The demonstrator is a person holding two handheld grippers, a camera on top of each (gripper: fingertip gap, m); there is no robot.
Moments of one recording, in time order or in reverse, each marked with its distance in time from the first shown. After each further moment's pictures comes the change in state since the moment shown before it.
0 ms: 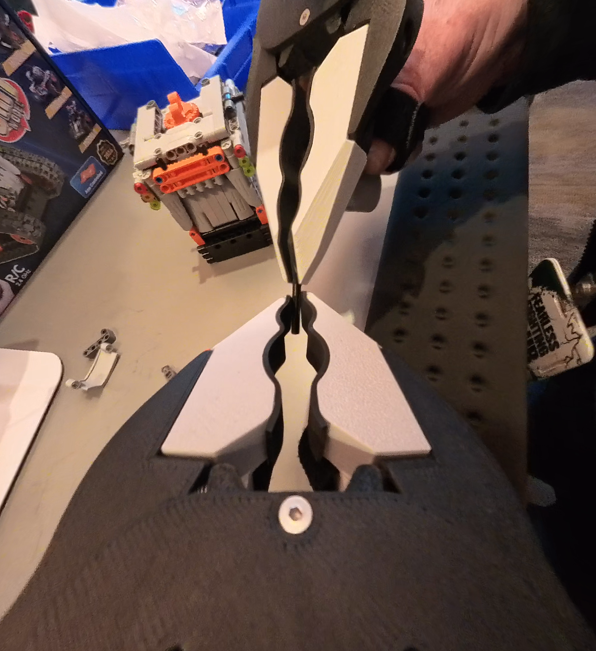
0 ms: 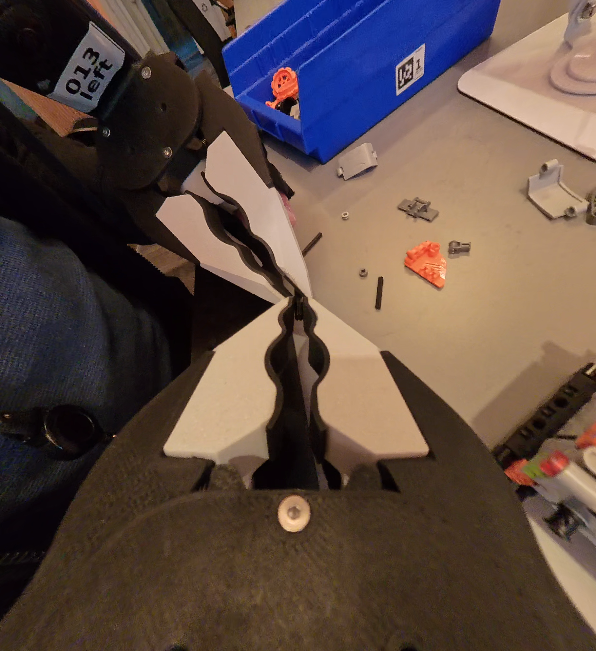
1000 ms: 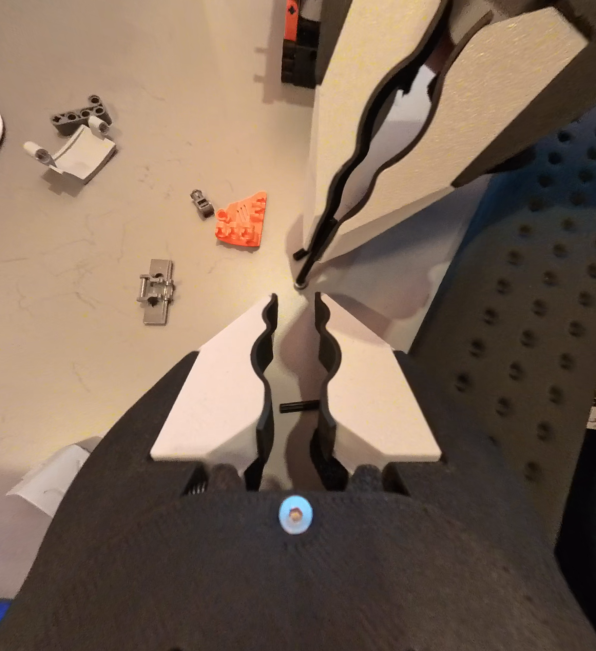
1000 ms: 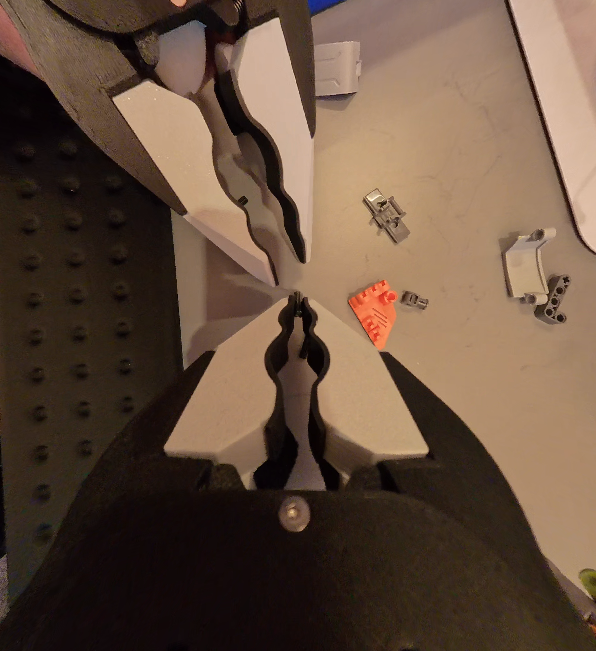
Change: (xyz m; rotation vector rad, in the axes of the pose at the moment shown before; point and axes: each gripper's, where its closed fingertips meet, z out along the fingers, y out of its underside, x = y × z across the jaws) left arm -0.044 0.100 -0.013 -0.211 0.030 -0.422; right arm 0.053 0.009 0.079 -0.452 0.207 -0.343
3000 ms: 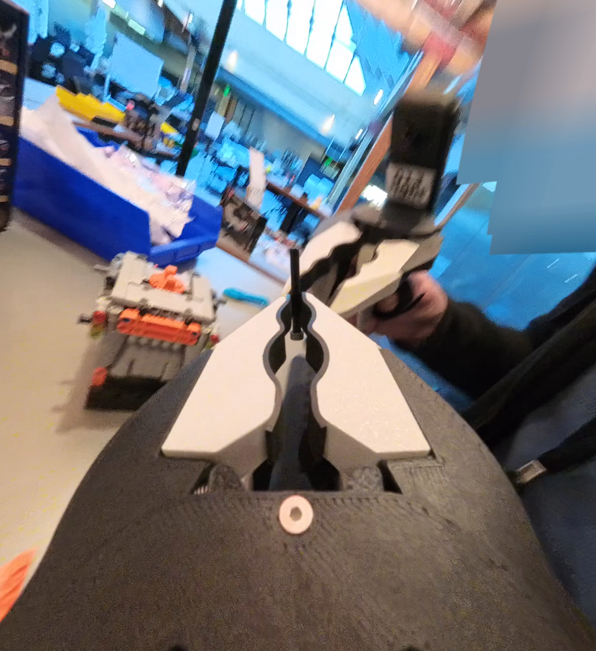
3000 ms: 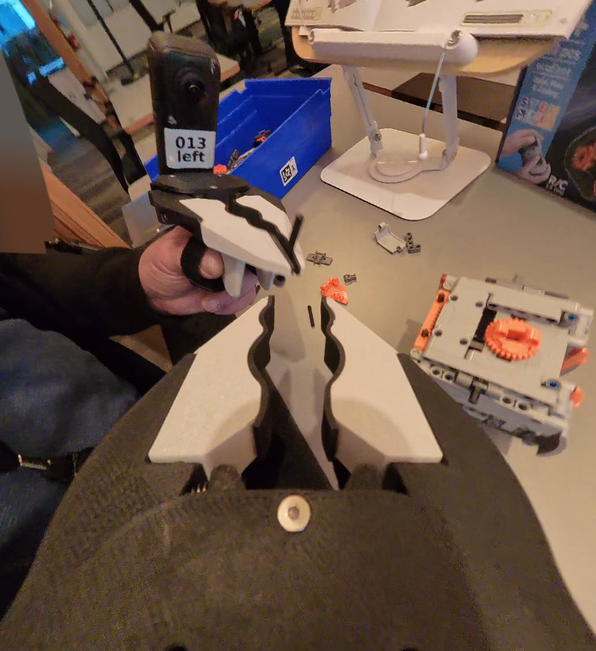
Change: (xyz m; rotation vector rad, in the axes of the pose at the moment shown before) left arm 0.092 -0.189 -0.035 0.694 0.536 -0.226; right arm -0.001 0.012 -0.185 0.536 0.136 0.517
